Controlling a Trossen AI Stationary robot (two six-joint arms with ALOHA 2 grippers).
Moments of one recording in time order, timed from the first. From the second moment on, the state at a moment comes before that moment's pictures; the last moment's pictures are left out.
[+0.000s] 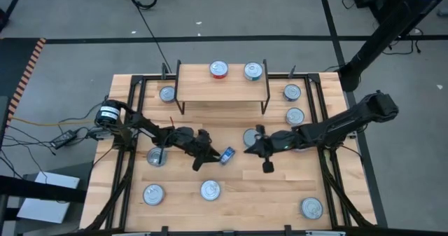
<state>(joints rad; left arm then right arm) -0.07 1.77 0.49 1.00 0.25 -0.51 0.24 1.34 0.63 0.19 0.14 -0.02</state>
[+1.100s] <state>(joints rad) -0.24 1.77 0.49 0.95 -0.35 -0.09 0.24 1.82 1.09 -0.06 0.33 -0.08</state>
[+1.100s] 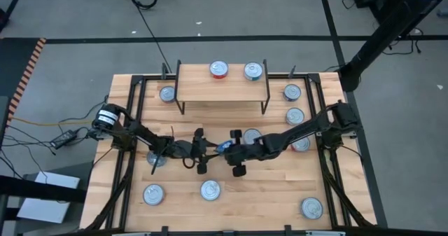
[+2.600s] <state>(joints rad) -0.24 1.77 0.49 0.89 -0.41 -0.14 0.26 1.80 1.09 -0.02 0.34 0.00</state>
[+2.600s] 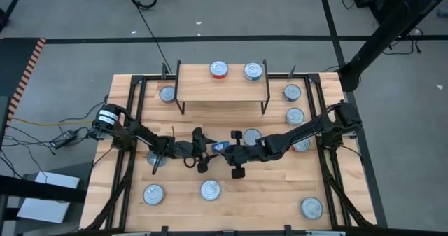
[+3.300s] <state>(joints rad) -0.27 1.60 0.49 0.68 -0.40 -0.01 0.24 1.77 1.09 -0.04 0.43 -0.03</state>
